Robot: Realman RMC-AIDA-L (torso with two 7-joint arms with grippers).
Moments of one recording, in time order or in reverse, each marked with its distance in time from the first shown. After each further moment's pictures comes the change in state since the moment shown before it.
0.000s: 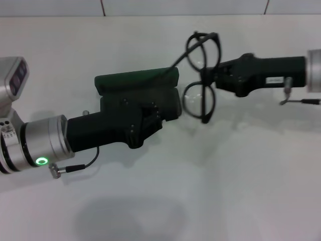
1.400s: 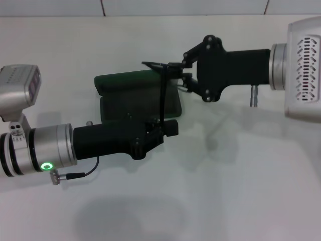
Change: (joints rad) left arm -0.008 0.002 0.008 0.000 0.085 -0.074 -0.032; right arm -0.159 0.041 -0.351 -0.472 -0.003 0.292 -0.639
